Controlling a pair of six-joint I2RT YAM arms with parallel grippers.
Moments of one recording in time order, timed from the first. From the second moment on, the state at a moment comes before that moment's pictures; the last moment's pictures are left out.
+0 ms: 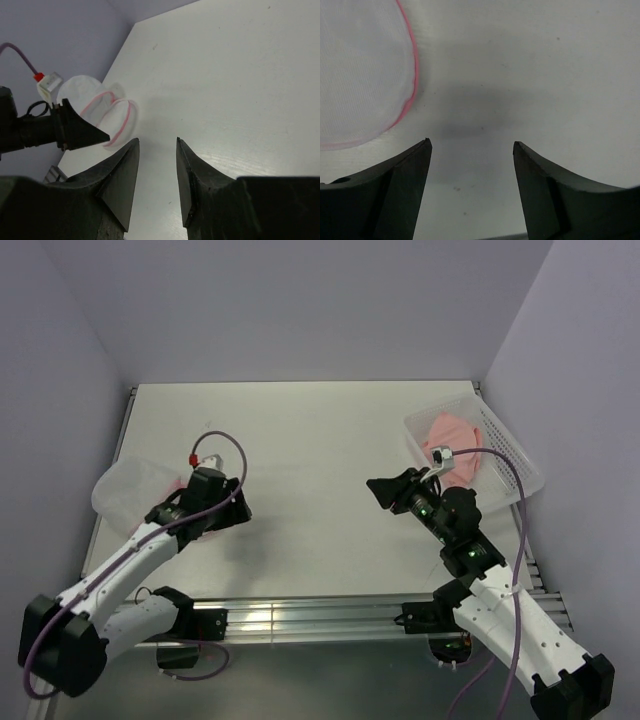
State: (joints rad) left arm -0.42 0.96 0.67 -0.53 -0.08 -0.63; right arm 0.44 0.57 0.45 0.05 -0.15 0.65
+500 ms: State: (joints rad) left arm -0.52 1.34 0.70 -0.34 -0.55 -0.72; right arm 0.46 0.58 0.42 0.09 -0.15 0.63
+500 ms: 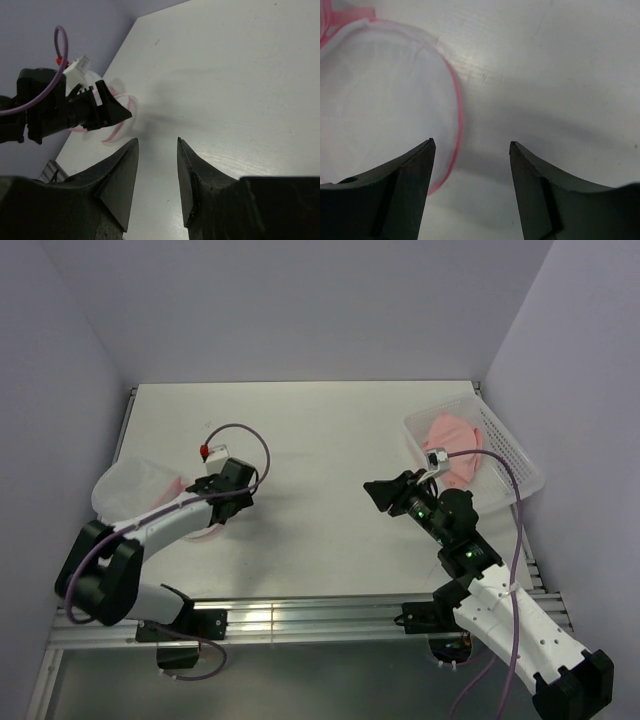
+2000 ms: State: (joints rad) left arm -0.38 1.54 0.74 -0.34 -0.61 -0.88; right arm 0.48 0.53 0.37 0.12 -0.15 0.62
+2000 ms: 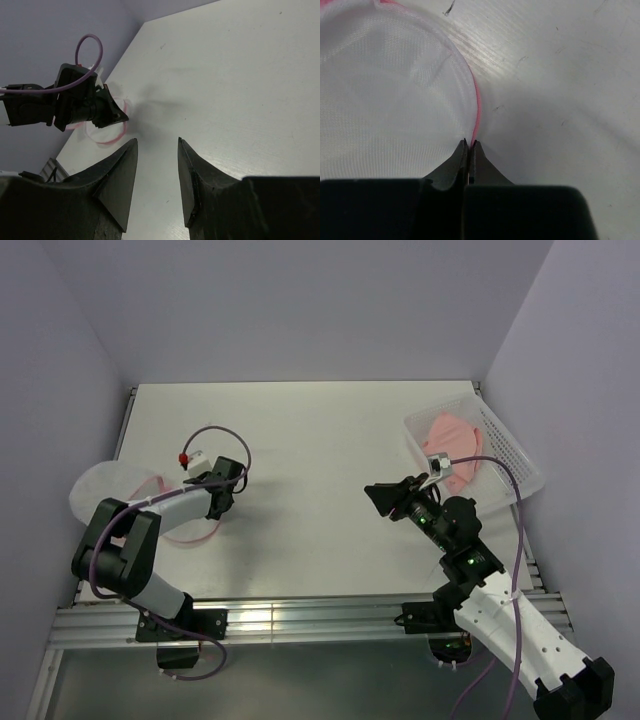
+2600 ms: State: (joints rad) left arm -0.54 1.68 1.06 -0.24 -0.44 -0.88; right arm 0.49 0.58 0.37 0.12 -0.12 0.61
